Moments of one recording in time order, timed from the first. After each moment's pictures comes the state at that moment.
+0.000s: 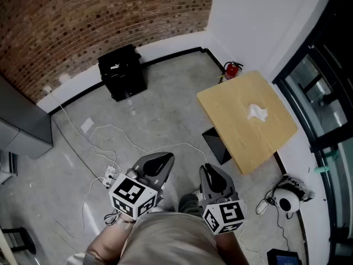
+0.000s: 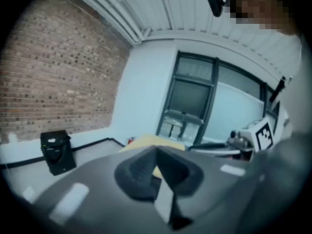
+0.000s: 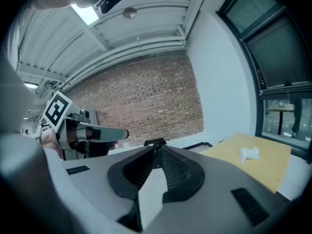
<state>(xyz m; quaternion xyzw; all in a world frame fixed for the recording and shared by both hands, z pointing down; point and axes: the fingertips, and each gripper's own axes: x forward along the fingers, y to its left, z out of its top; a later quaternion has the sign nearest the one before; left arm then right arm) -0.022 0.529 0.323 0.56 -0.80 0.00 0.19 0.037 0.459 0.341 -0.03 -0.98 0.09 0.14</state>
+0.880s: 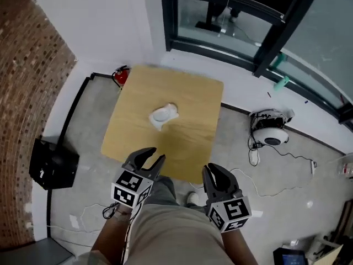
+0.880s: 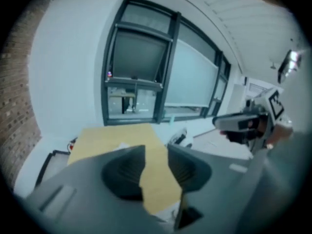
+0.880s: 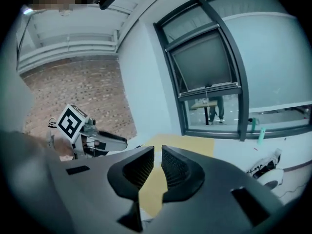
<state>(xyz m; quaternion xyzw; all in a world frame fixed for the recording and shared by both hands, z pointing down) -0.065 0.073 0.428 0.77 -0.57 0.19 0.23 0.076 0.053 0.392 0.30 -0.93 0.17 0.16</state>
